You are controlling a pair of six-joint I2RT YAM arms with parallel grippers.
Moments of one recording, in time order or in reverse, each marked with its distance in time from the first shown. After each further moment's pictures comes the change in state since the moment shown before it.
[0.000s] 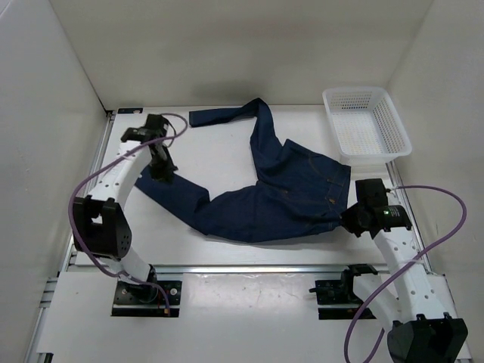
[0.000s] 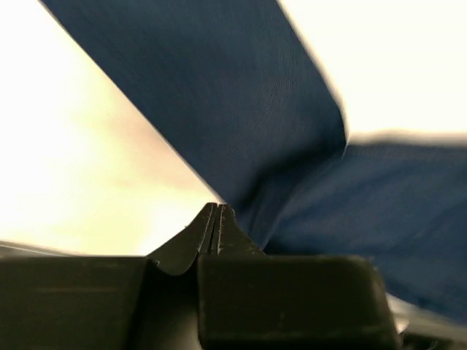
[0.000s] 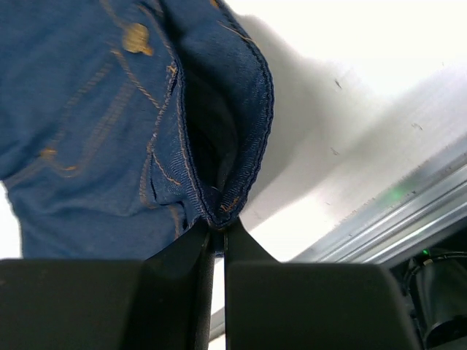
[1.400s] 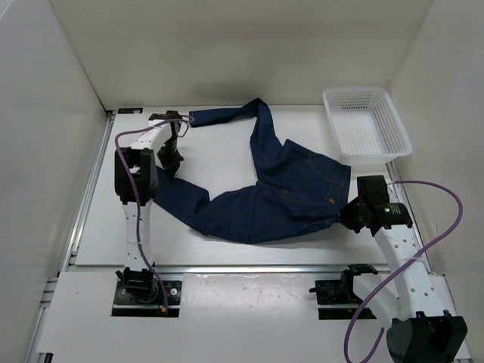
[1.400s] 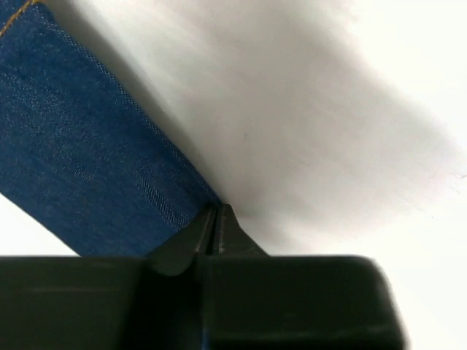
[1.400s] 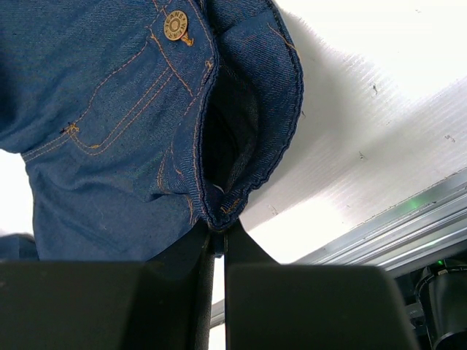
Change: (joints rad) left arm 0.086 0.743 0.588 -0.080 -0.188 -0.086; right arm -0.011 0.027 0.048 0.040 -0.072 -0.072
